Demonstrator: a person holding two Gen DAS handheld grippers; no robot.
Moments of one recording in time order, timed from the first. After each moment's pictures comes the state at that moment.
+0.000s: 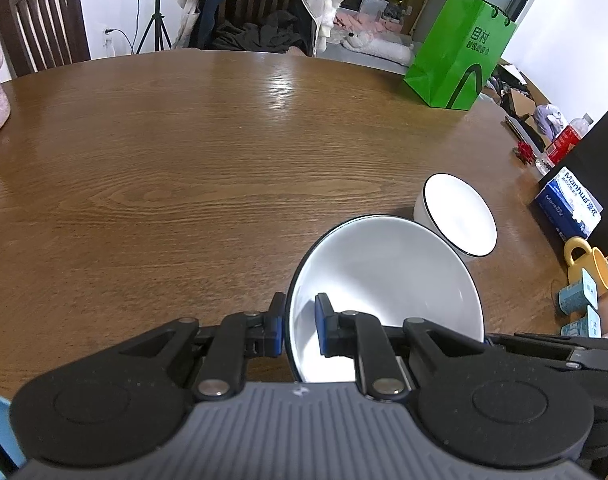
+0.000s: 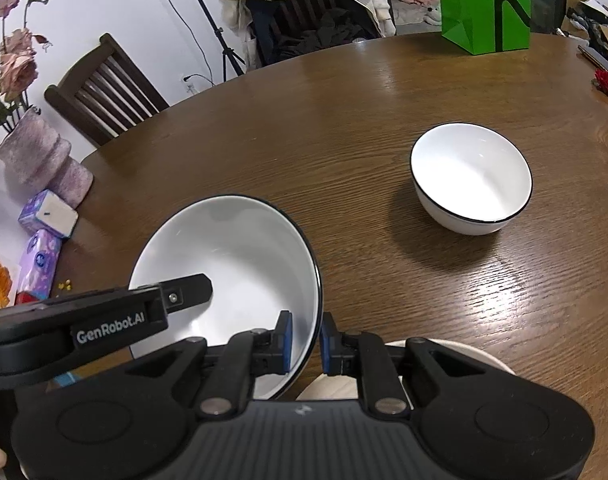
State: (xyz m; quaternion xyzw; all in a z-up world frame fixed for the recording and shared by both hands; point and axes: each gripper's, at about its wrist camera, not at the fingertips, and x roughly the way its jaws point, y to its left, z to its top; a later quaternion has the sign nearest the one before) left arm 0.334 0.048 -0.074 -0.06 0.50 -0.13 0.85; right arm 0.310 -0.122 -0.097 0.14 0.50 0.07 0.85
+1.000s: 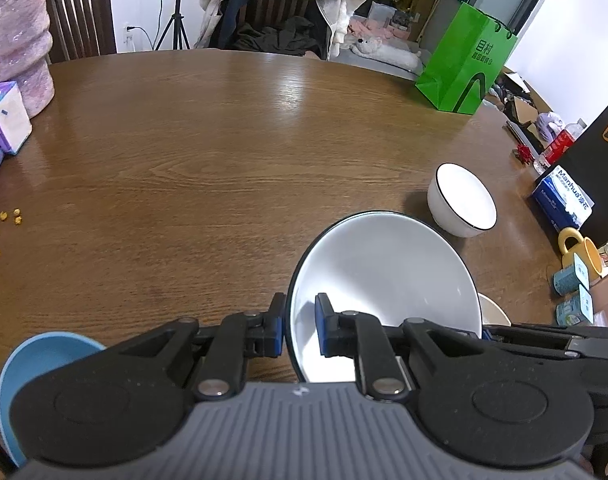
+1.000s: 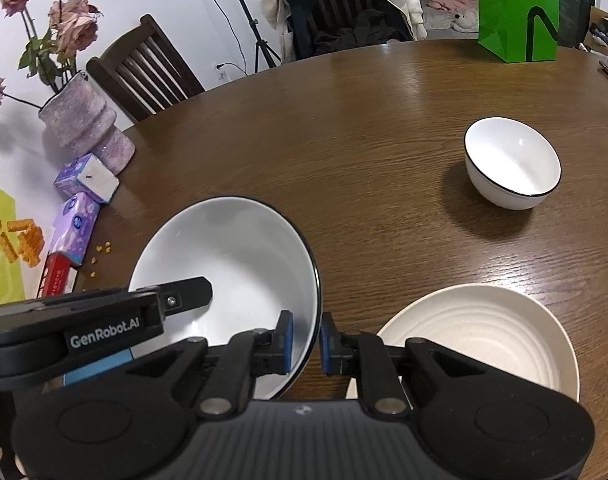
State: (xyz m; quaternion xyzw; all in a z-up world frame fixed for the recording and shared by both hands) left arm 0.281 0.108 -0.053 -0.07 0.50 -0.12 0.86; right arm 0.261 -0.072 -0.073 0.12 0.50 0.10 0.85
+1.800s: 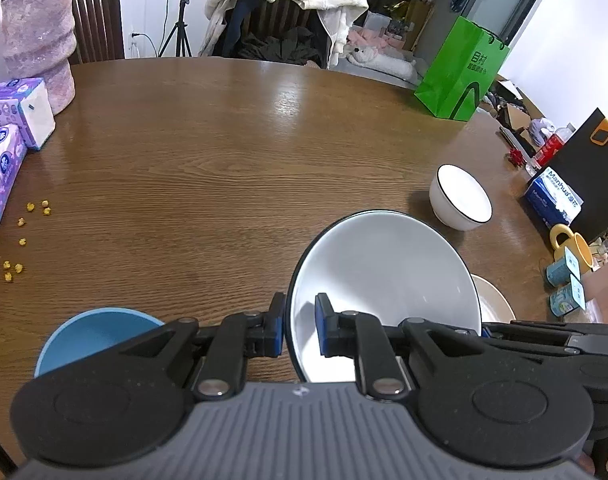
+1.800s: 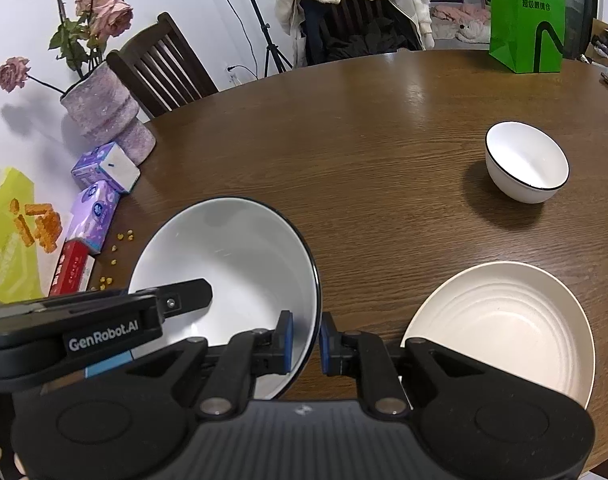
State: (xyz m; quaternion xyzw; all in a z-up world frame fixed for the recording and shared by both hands) left arm 0.248 0.148 -0.039 -0.08 0.48 -0.13 0.86; right arm 0.228 -0.035 -0.056 0.11 0.49 0.10 0.86
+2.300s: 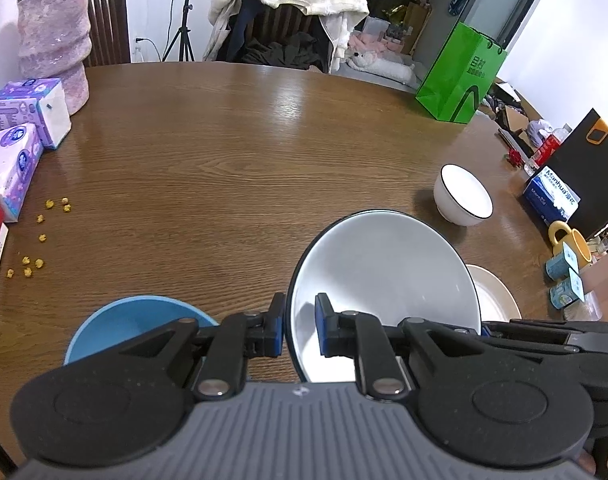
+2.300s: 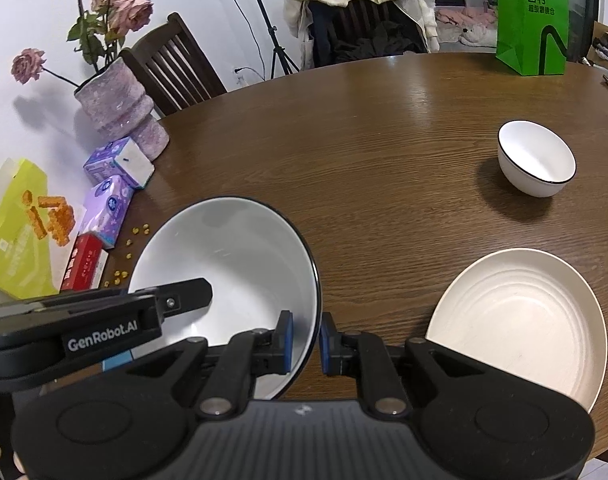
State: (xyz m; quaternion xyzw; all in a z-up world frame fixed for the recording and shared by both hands) left arm 0.233 0.172 -0.031 -0.07 0.48 -0.13 0.87; right arm 0.208 -0.011 -0.049 0.11 0.49 0.11 0.86
